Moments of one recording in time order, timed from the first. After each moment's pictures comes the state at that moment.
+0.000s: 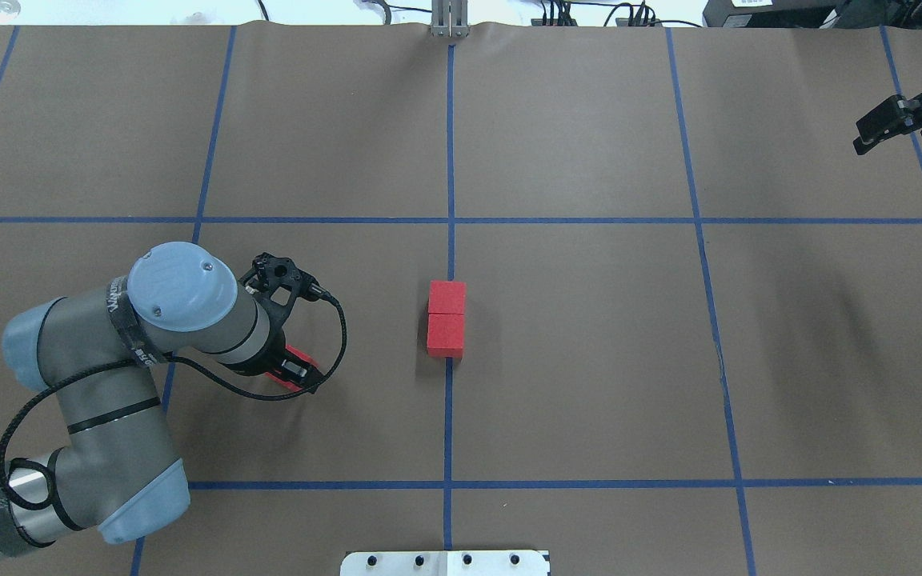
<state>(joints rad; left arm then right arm) -0.49 -1.94 -1.82 -1.69 -1.93 -0.73 1.26 -1.31 1.66 -1.54 2.22 0.34</state>
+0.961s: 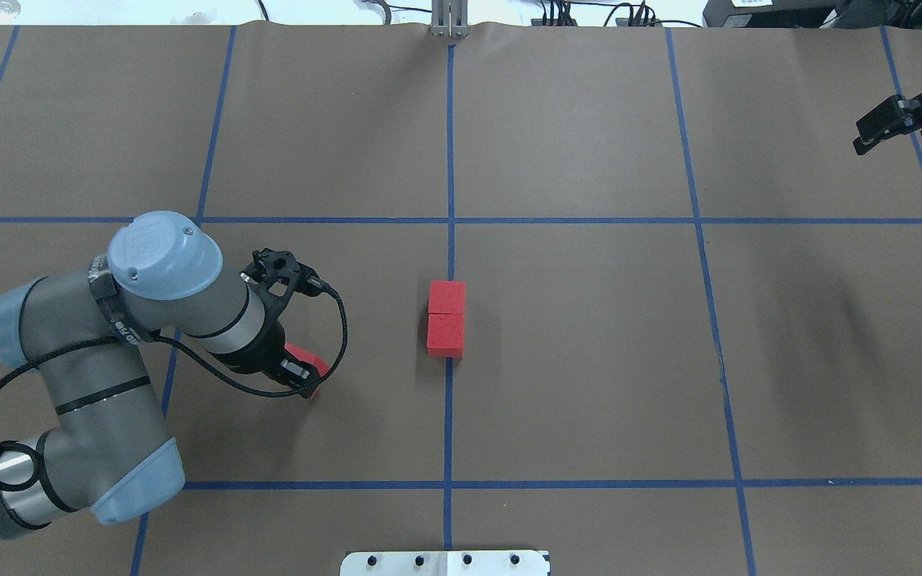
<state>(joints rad) -0.54 -1.95 -1.86 -1.69 -2.11 -0.69 1.26 -1.31 1.66 -1.54 2.22 0.34</state>
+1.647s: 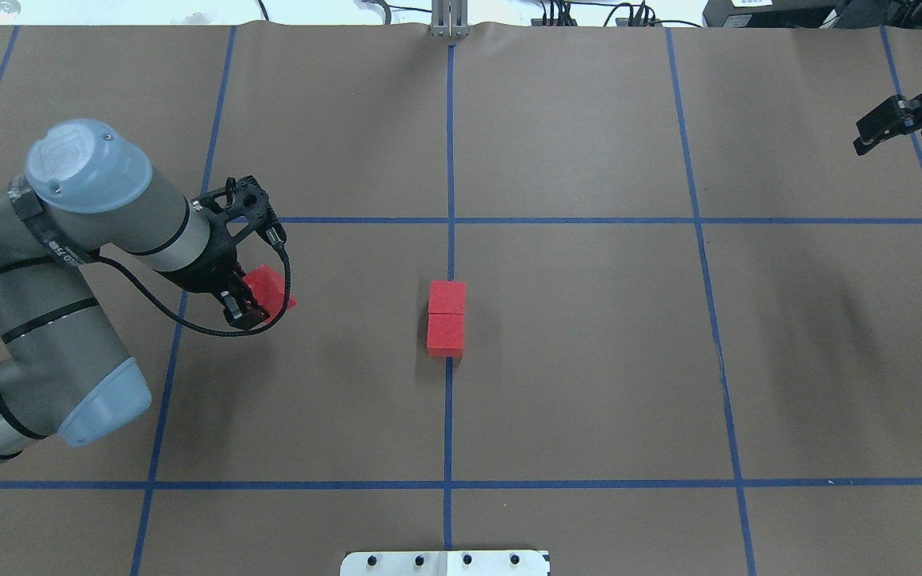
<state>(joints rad) -0.70 -1.94 -1.86 -1.69 -2.10 -0.03 1.26 -1.31 1.65 -1.54 2.22 0.34</state>
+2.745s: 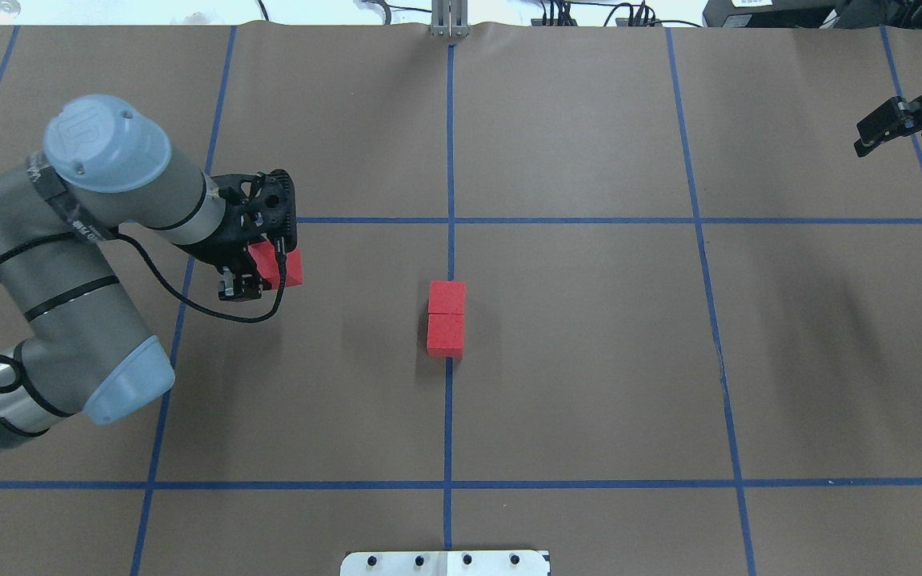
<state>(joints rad) -0.70 -2.11 -1.76 -1.59 -2.01 0.40 1.26 -1.31 1.64 -1.54 2.22 0.34</state>
